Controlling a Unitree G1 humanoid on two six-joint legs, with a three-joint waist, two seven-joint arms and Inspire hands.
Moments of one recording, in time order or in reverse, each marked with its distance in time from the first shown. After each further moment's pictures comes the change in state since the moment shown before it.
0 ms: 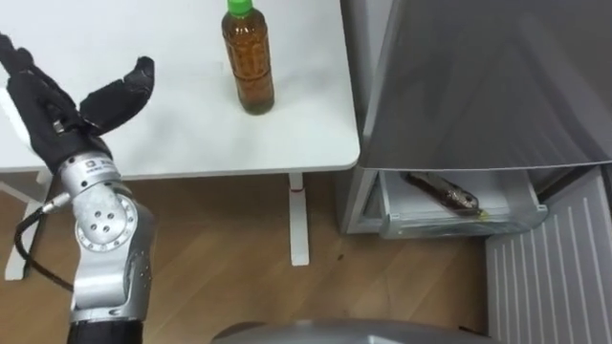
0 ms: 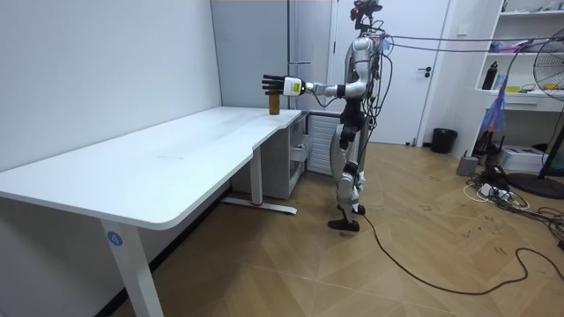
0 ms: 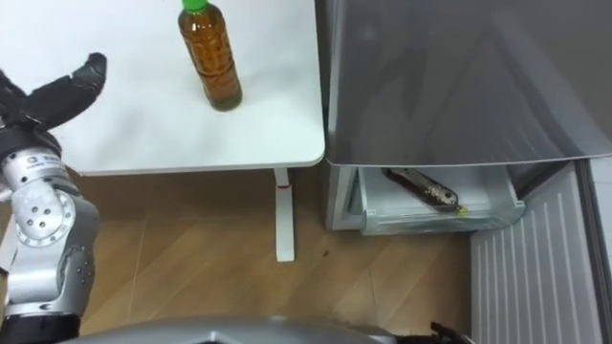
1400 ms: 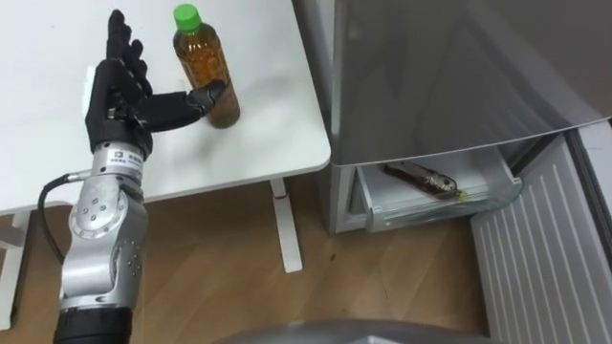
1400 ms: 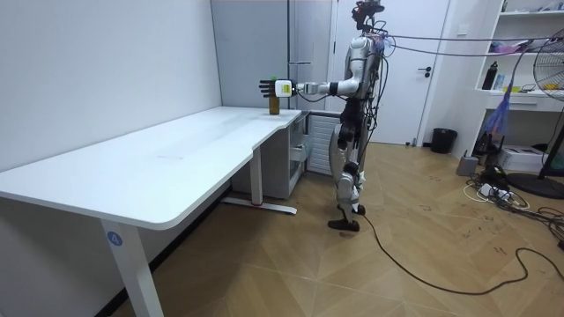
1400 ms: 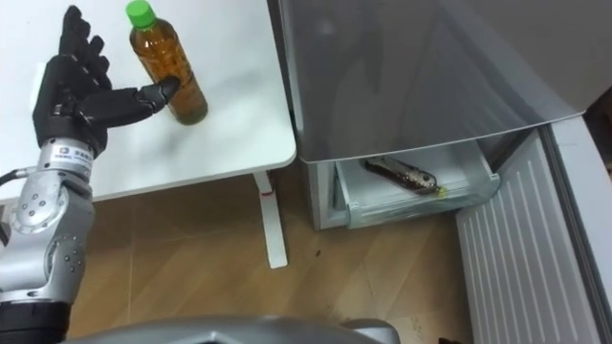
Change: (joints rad) left arm -0.061 0.055 0.040 0.139 -0.103 0.160 -0.440; right arm -0.015 -0.020 -0.120 0.043 -0.239 0.077 -0.014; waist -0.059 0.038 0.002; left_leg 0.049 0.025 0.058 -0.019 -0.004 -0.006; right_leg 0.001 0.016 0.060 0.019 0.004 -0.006
